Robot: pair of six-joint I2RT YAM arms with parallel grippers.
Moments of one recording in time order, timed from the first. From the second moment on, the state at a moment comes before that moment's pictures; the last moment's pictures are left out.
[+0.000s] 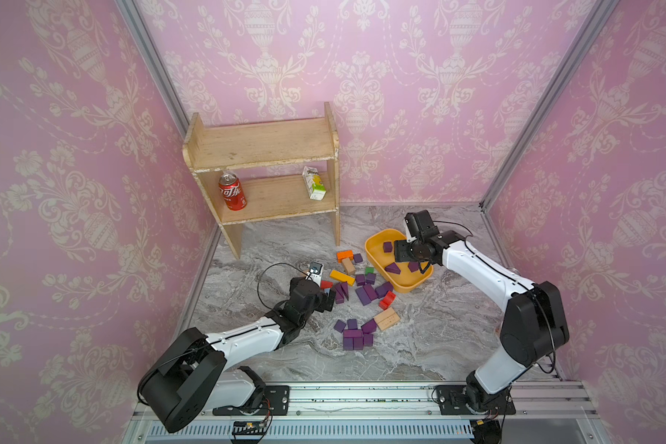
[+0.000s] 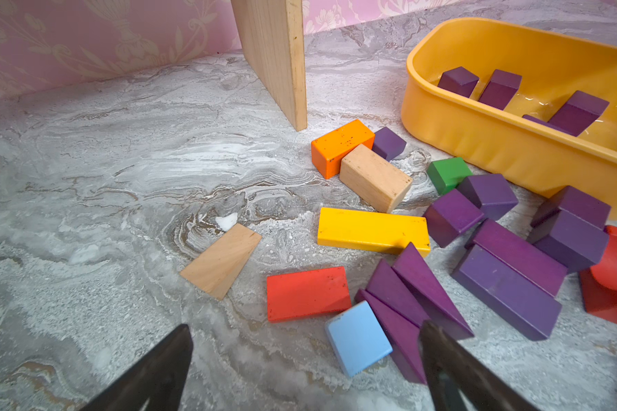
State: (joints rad) left arm -0.65 1.29 0.43 0.30 -0.33 -0.17; right arm 0.39 1.64 1.31 -0.64 0.13 0.29
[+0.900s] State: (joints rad) left arm -0.65 1.35 0.55 0.26 -0.32 -0.21; right arm 0.59 1.09 0.79 -0.49 0.20 0.22
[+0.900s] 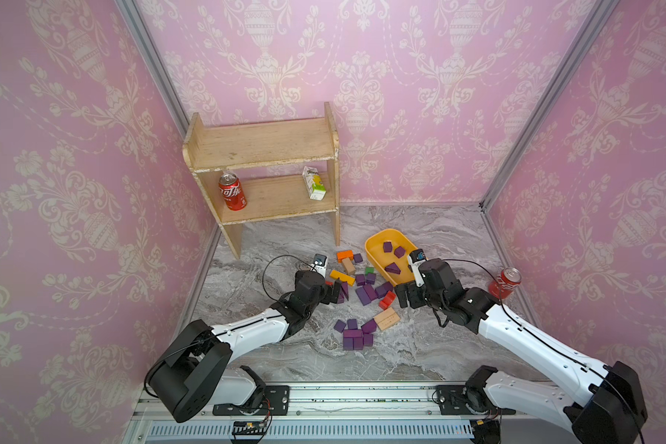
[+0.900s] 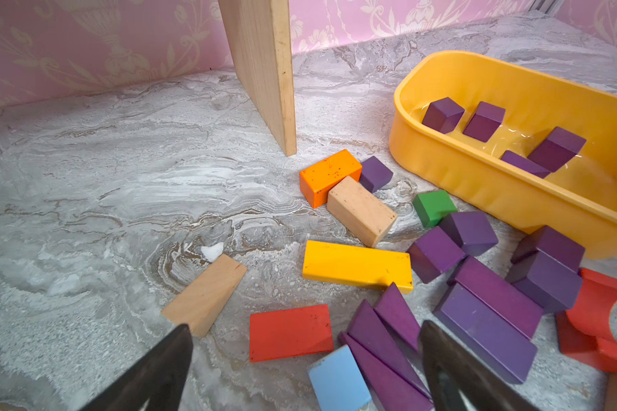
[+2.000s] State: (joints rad) left arm -0.72 1.68 1.11 -0.32 -0.30 -0.33; right arm 0.54 0.98 0.49 -0.15 0.13 0.21
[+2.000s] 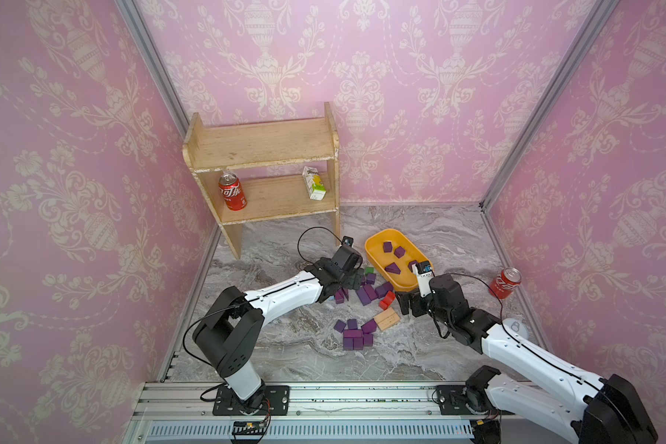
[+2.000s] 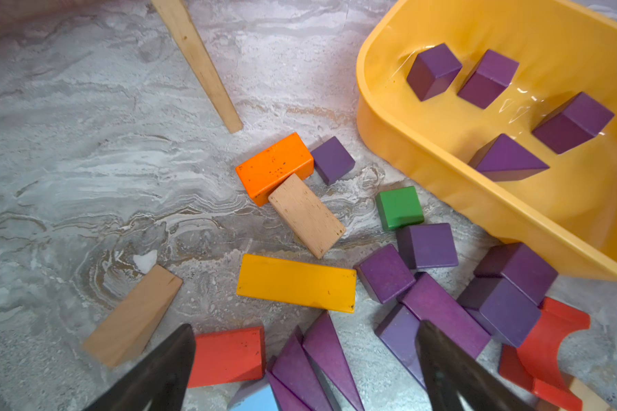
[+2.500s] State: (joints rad) left arm -0.73 1.75 1.16 -0.36 -0.23 -0.39; right arm 0.54 0.99 0.49 -0.13 0.17 0.21
